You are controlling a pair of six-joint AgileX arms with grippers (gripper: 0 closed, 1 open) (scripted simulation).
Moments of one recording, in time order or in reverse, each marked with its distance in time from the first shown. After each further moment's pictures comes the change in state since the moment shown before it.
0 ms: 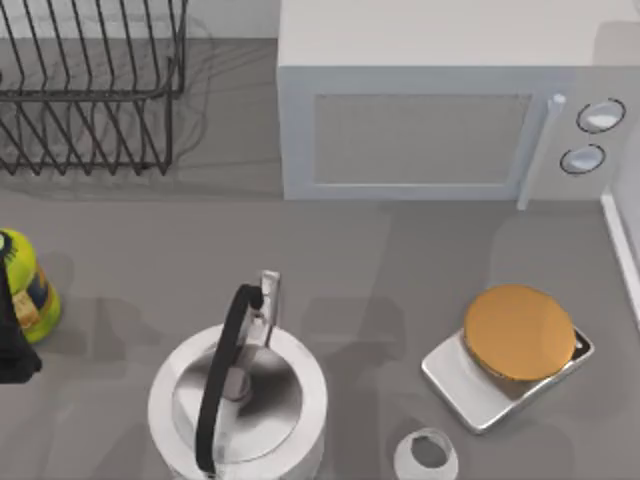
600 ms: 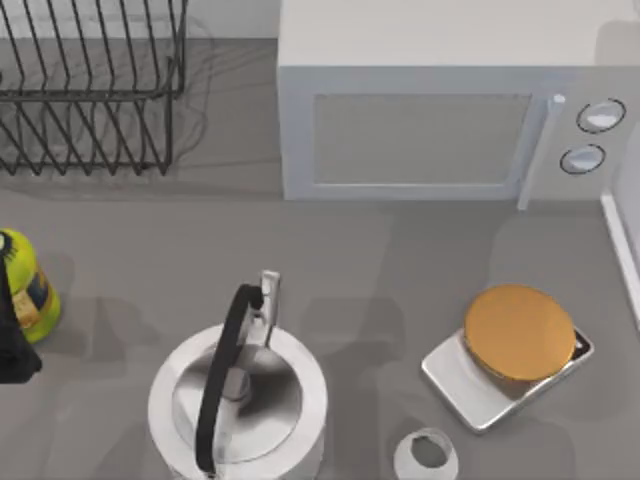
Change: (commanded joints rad) left arm 0.000 0.000 0.000 0.000 0.000 0.000; right arm 0.000 0.001 0.003 -0.003 0.000 0.000
